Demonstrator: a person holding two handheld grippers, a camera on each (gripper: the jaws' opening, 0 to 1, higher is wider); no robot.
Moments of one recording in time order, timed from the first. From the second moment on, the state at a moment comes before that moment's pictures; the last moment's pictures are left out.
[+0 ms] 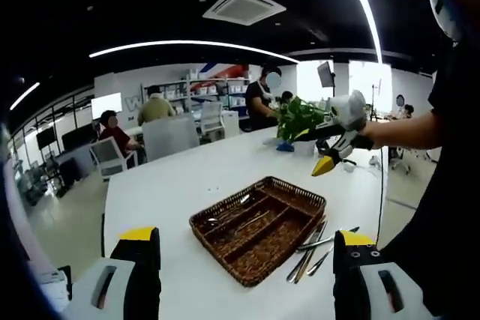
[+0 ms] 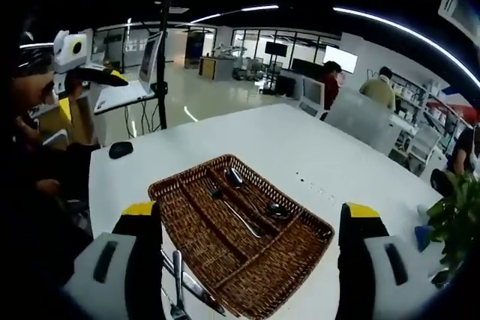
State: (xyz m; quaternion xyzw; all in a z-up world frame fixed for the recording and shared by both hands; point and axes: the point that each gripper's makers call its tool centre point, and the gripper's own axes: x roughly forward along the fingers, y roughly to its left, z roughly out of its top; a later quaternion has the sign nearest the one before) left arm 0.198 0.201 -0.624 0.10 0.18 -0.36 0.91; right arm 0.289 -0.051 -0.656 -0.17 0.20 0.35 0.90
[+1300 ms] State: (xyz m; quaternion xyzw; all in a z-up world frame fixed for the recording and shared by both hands) left arm 0.188 0.175 -0.637 0.13 0.20 -0.37 0.90; right arm 0.208 -0.137 -0.677 -0.15 0.27 0.32 0.90
